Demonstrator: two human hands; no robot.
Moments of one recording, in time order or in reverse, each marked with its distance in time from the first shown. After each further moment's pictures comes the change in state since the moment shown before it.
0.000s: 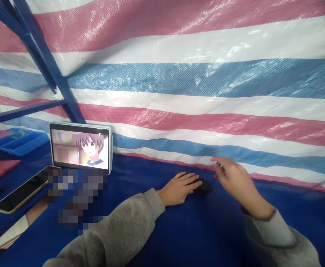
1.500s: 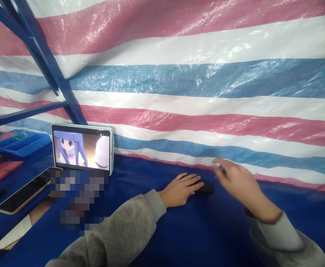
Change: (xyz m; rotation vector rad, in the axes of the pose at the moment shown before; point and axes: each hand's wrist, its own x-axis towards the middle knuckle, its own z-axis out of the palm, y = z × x) left_hand 0.000 0.001 -0.001 -0.005 0.002 0.003; right_hand 0.000 0.005 0.000 -0.123 -0.074 0.013
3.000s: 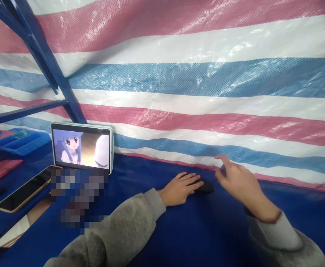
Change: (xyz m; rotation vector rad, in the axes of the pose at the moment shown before) left_hand 0.000 0.000 0.000 -0.008 -0.002 0.003; right_hand 0.000 -0.008 -0.010 -0.089 -0.151 0.159
